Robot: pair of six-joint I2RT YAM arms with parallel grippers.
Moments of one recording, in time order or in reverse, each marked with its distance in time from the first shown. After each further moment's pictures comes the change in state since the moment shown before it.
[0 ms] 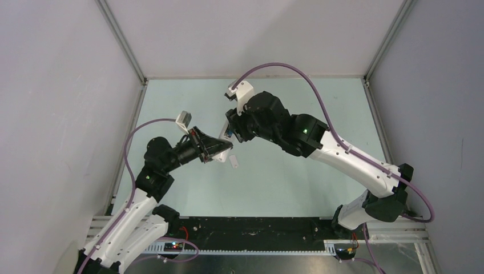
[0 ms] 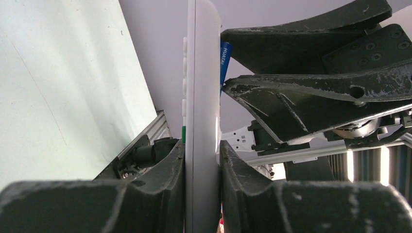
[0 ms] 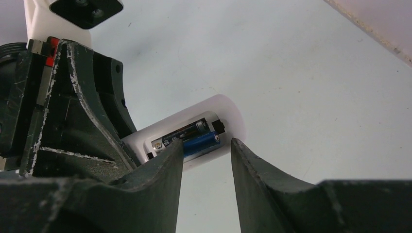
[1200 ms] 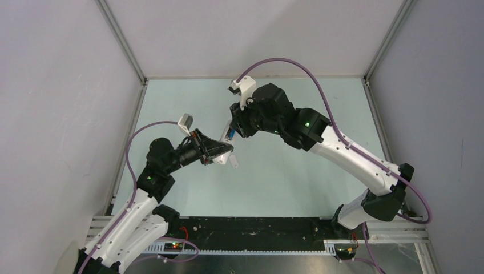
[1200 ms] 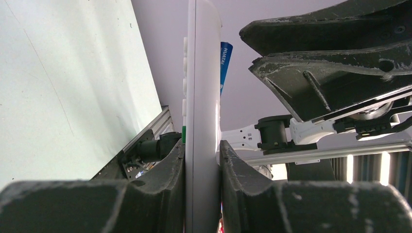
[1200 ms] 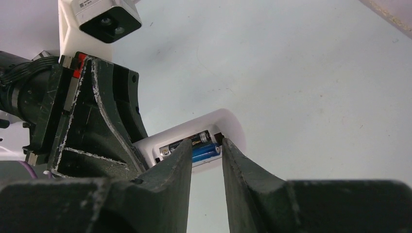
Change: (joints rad) left arm 0.000 -0.002 -0.028 -0.023 0.002 0.001; right arm -0.078 0.007 0.000 0.014 -0.172 0.014
